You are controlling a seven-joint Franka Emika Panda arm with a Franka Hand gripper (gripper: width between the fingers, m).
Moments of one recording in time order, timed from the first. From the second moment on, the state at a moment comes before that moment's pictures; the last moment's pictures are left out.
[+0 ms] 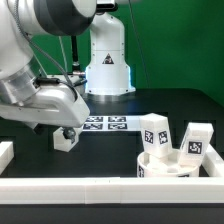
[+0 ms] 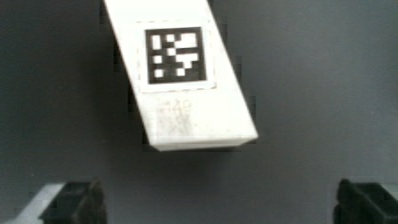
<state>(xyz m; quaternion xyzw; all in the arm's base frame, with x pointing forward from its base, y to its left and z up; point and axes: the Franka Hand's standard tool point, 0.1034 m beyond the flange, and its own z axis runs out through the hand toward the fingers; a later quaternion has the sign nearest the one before) 0.497 -0.130 0.036 -0.92 0.27 0.26 0.13</state>
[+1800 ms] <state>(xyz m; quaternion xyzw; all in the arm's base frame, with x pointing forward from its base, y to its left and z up) 0.472 -0.124 0.001 -0.85 0.24 0.44 0.17</state>
